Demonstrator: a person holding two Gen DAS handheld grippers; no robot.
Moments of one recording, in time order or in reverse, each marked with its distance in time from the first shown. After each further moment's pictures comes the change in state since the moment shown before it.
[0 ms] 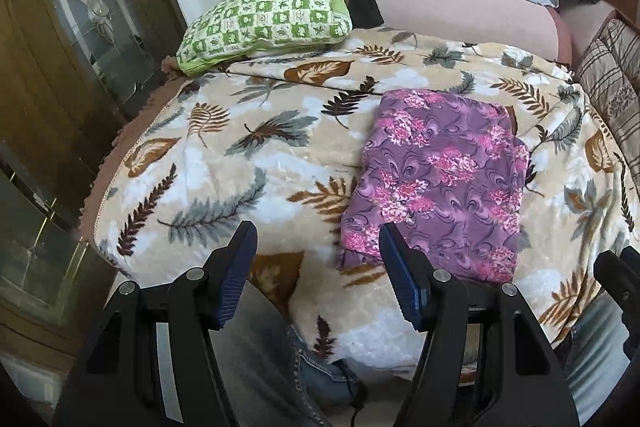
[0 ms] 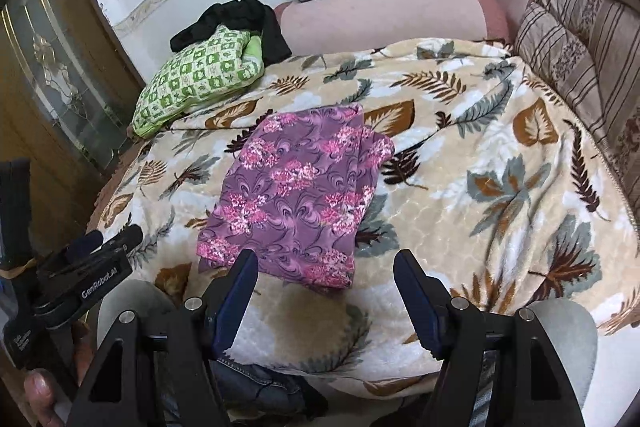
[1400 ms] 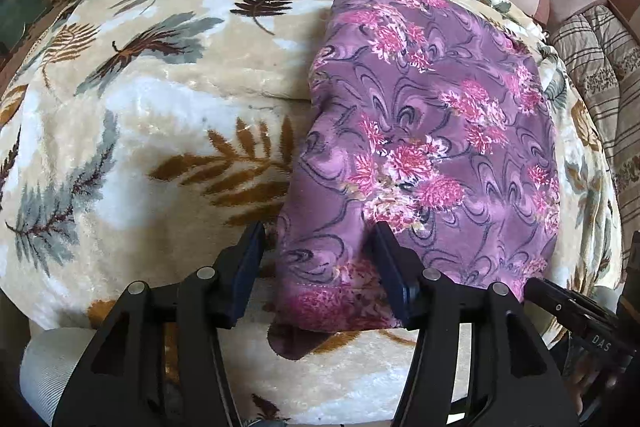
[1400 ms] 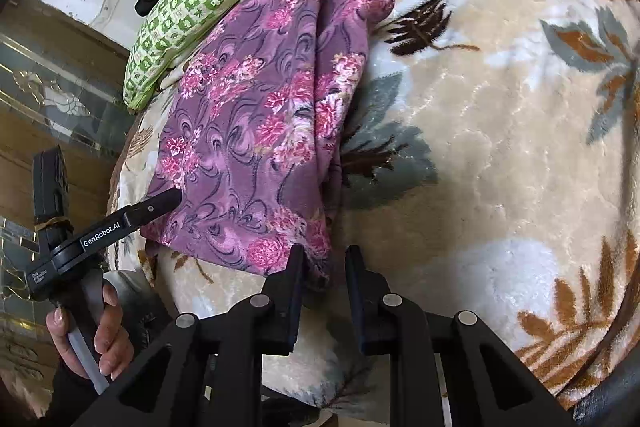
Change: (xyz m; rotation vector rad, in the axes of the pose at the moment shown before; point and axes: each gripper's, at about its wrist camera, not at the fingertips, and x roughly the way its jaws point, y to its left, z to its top) left arm 0.179 -0.018 0.002 0.007 0.274 -0.351; right arm 0.167 -0.071 -0.035 0.181 0.268 0.225
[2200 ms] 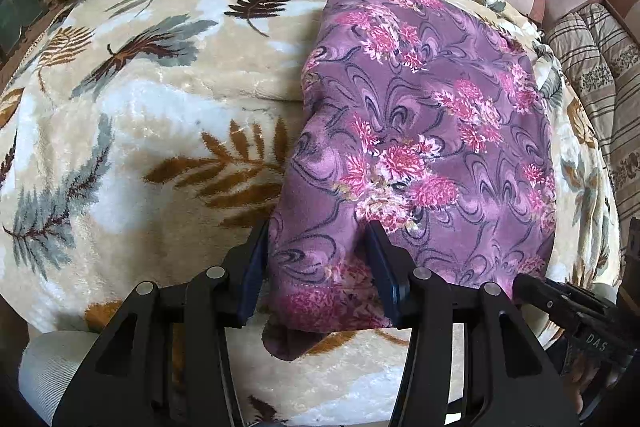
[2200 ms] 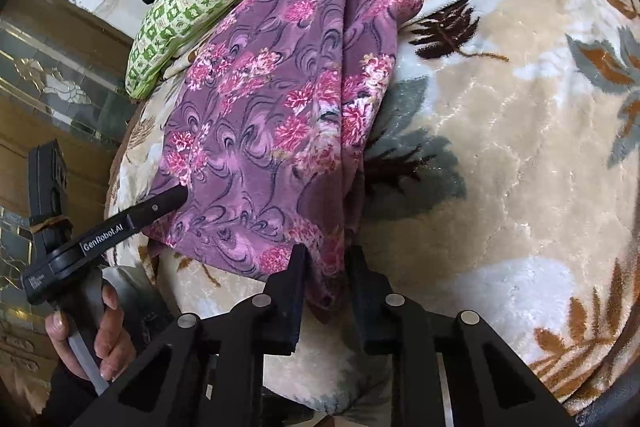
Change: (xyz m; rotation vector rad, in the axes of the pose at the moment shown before) left arm 0.000 -0.002 0.000 0.012 -0.004 -0.014; right arm 0.013 0.020 0.006 -0.051 0.027 -0.002
